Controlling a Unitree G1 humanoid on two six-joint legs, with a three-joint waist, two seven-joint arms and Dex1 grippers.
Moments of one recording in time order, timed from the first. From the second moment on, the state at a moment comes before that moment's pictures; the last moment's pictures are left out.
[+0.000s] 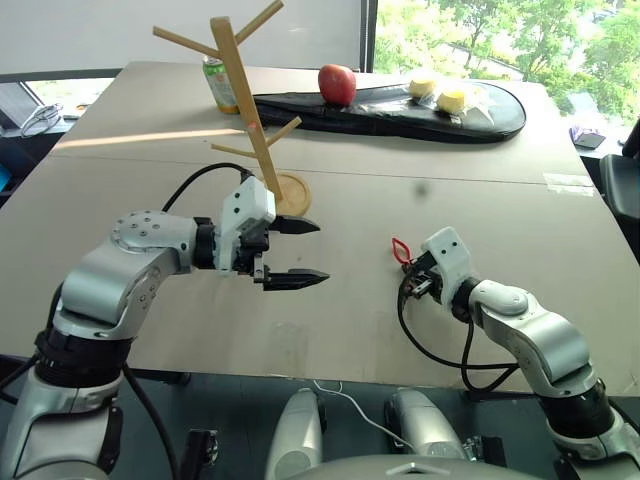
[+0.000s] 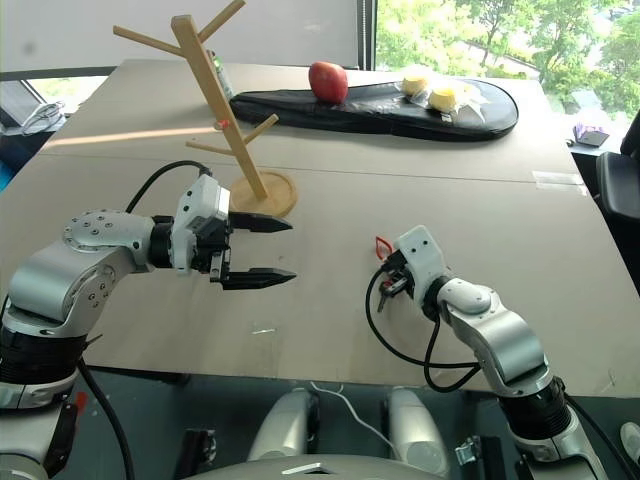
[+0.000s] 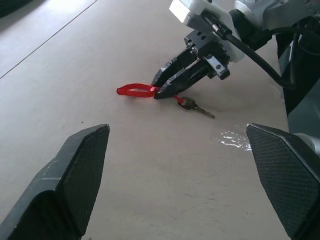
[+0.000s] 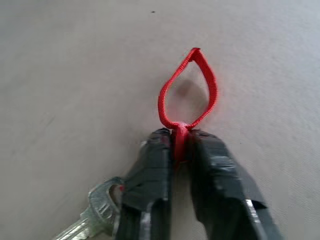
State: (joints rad) left arm -0.45 0.87 -0.01 -0.31 -0.57 0.65 -1.17; right arm -0.24 -0.40 0.23 -0.47 0.28 0.94 0.29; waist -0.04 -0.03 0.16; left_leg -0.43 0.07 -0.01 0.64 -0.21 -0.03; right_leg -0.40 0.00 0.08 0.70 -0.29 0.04
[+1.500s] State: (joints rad) left arm -0.02 0.82 0.83 -0.58 -1.53 0.87 -0.26; right arm -0.81 0.01 0.30 0.15 0.13 0.11 0.55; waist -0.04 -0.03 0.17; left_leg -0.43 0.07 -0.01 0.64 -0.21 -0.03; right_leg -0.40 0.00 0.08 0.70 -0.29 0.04
